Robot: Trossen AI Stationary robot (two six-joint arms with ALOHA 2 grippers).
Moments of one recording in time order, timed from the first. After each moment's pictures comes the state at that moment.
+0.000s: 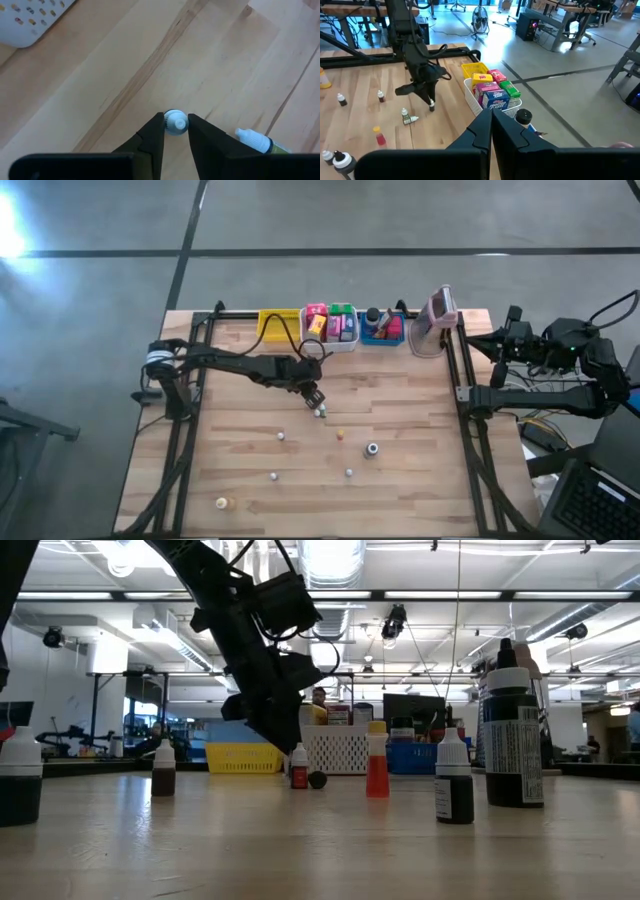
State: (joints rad) left arm 0.13 1.75 1.08 -0.32 -0.17 -0.49; right arm -0.16 0.42 1.15 -1.04 0.24 -0.01
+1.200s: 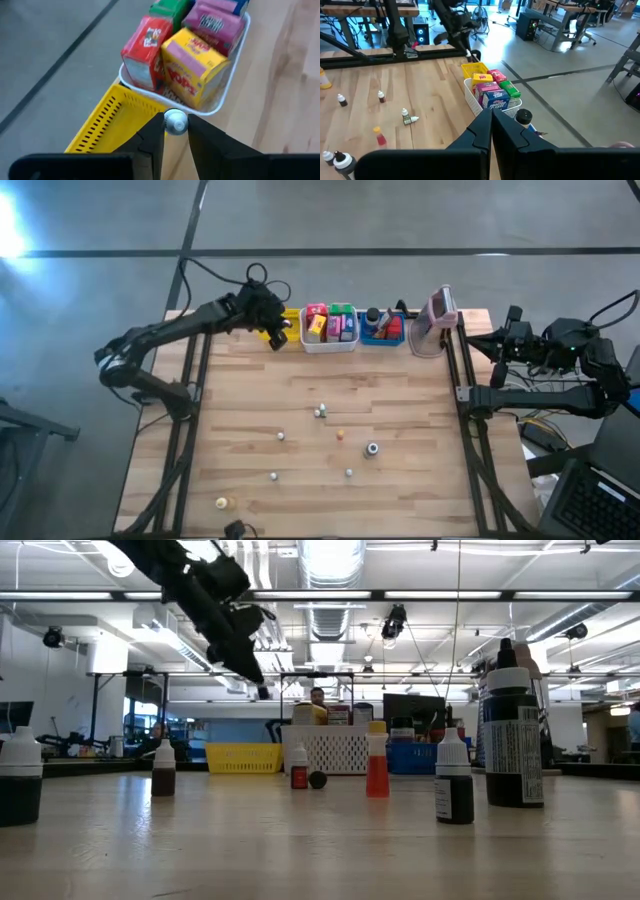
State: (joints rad) left arm 0.65 1.37 1.08 -0.41 0.04 0.17; right arm -0.16 0.42 1.15 -1.04 0.24 0.00
